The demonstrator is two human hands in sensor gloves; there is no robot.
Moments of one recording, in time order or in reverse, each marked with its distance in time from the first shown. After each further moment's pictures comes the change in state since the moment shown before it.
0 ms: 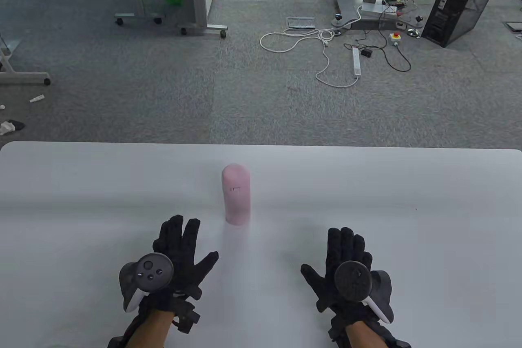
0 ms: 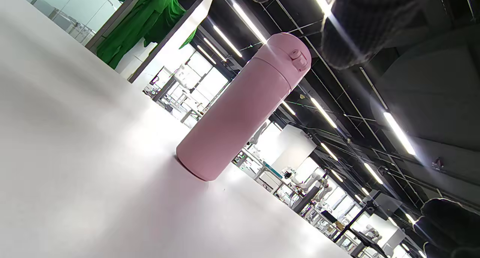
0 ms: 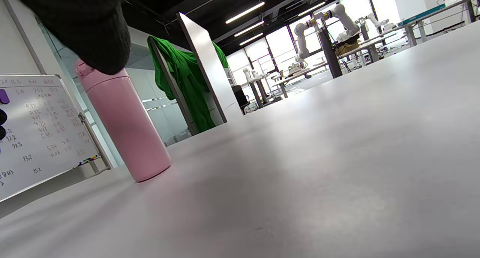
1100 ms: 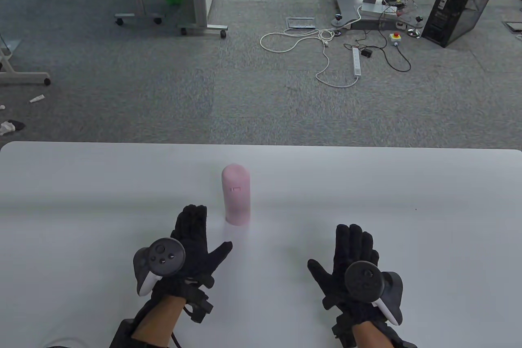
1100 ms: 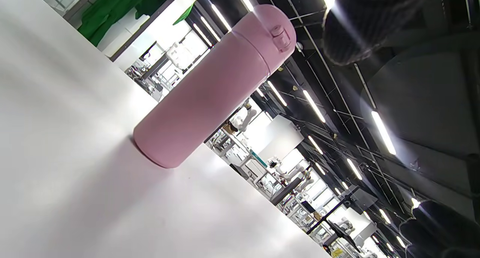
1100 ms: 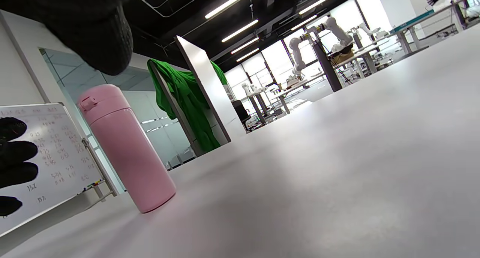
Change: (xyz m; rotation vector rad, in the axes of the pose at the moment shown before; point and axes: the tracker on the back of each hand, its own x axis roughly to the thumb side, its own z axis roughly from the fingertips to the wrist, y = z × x) left_hand 0.018 -0.009 -0.041 -0.076 -0.023 0.095; right_hand -0.008 -0.017 0.003 -0.072 0.013 -0.080
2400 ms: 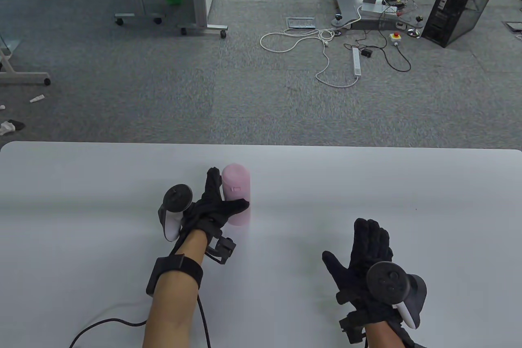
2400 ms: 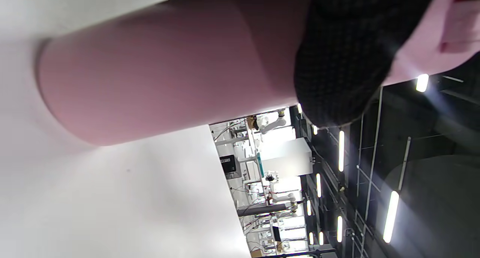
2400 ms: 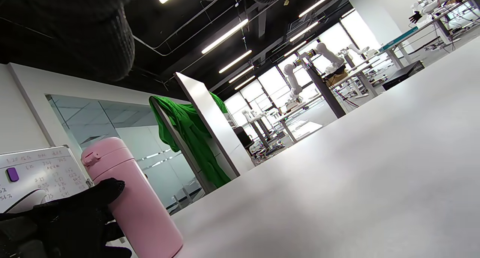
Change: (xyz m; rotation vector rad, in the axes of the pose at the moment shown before) left_hand -0.050 -0.033 -0.113 -0.036 0.219 0.526; right_hand -0.008 -0.028 0.005 -0.124 -0.005 -0.078
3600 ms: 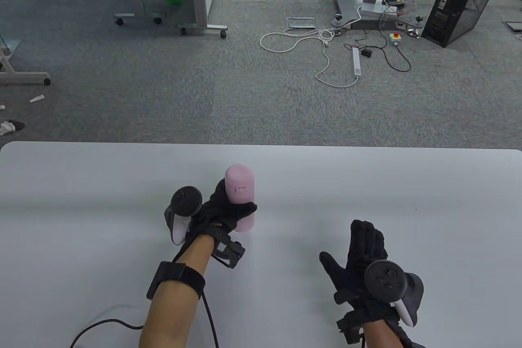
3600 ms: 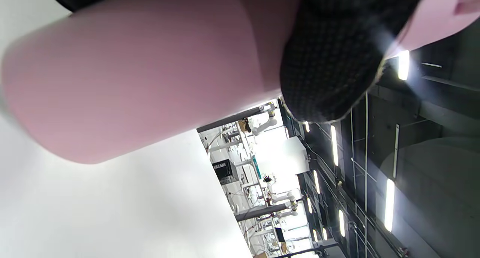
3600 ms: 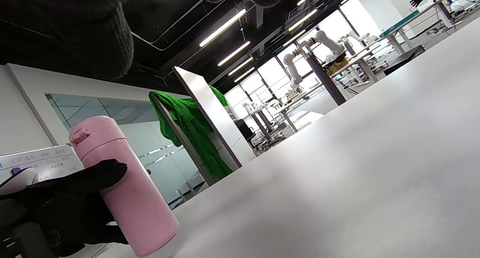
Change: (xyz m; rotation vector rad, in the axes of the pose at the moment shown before) left_hand 0.028 -0.018 0.020 0.013 -0.052 -0.091; right_hand 0.001 0.006 -0.002 0.036 0.002 -0.036
